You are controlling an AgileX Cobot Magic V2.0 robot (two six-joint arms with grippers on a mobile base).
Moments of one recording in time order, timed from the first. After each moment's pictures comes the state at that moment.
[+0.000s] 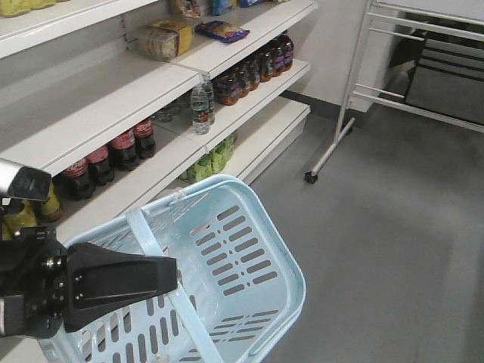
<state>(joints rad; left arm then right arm) -0.19 1.05 -0.58 1.45 -1.19 -2.08 0.08 -0.01 0.03 -0.35 0.13 0.22</state>
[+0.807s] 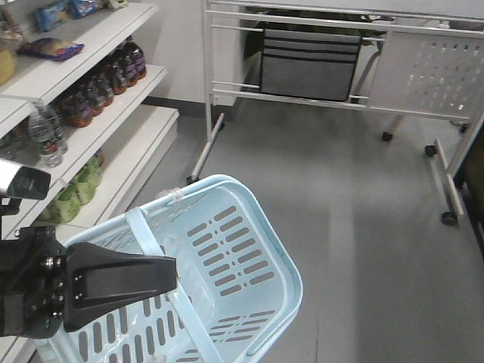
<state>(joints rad) -0.19 1.05 -0.58 1.45 -1.19 -2.08 0.08 -0.01 0.03 -0.35 0.13 0.22</state>
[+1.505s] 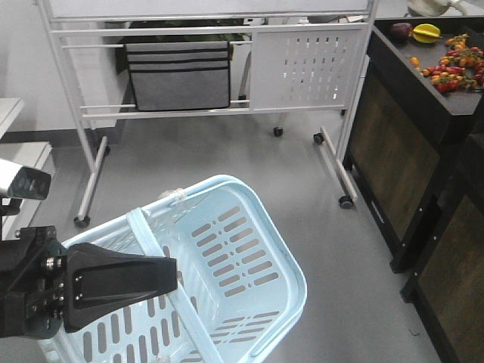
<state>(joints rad) -0.19 1.05 -0.58 1.45 -1.19 -2.08 0.08 -0.01 0.03 -0.35 0.13 0.22</state>
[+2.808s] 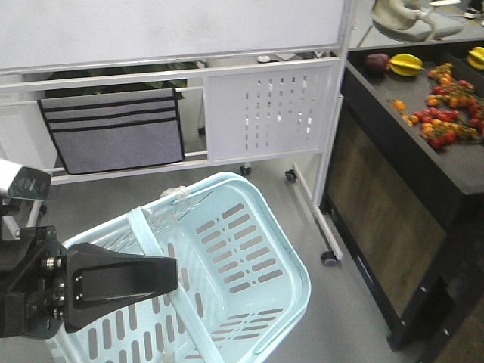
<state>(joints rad) -0.19 1.05 -0.58 1.45 -1.19 -2.08 0.08 -0.01 0.03 -0.35 0.13 0.22</state>
